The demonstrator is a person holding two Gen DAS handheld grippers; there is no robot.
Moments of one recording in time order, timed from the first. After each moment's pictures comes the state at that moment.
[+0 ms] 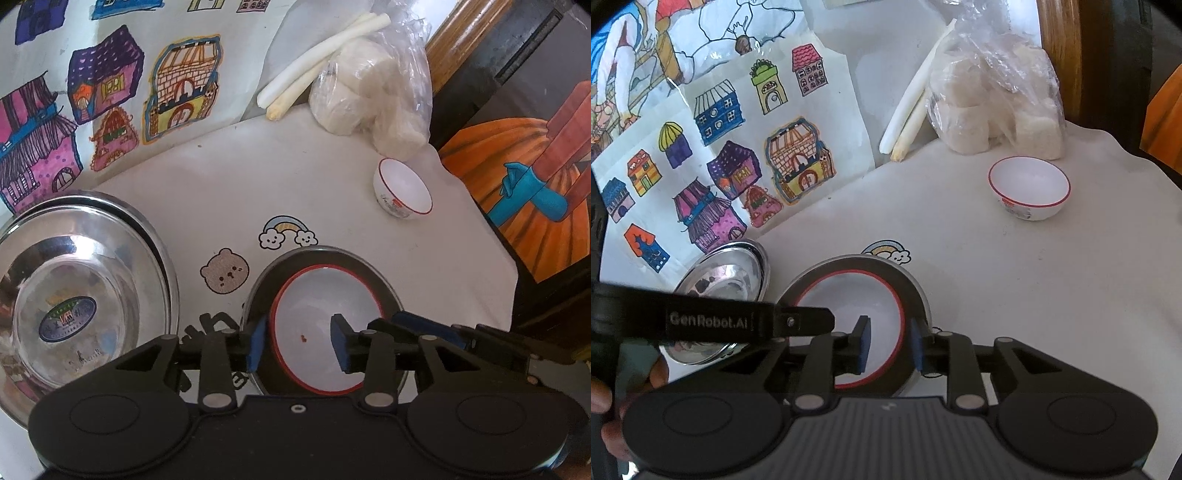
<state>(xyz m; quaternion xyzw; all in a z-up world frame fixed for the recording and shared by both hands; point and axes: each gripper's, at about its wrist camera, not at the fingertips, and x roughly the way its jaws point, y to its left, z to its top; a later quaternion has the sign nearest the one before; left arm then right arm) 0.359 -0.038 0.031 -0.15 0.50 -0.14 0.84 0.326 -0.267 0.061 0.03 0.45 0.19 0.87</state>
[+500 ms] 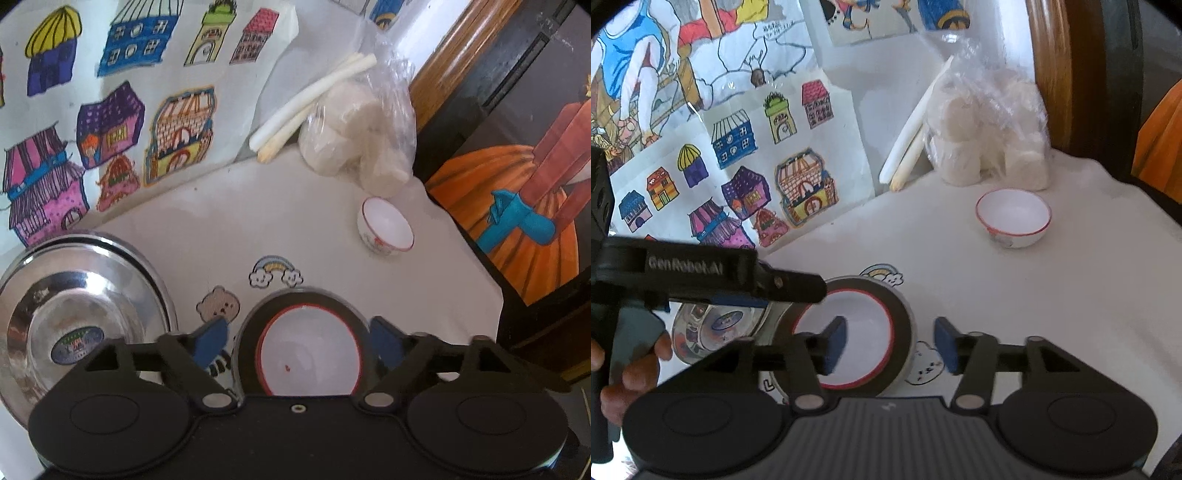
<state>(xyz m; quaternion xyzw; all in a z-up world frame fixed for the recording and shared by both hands) 0.356 -0.035 0.061 -0.17 0.45 -0.13 0.87 0.307 -0.284 0.083 0.03 0.40 0.19 0.89</state>
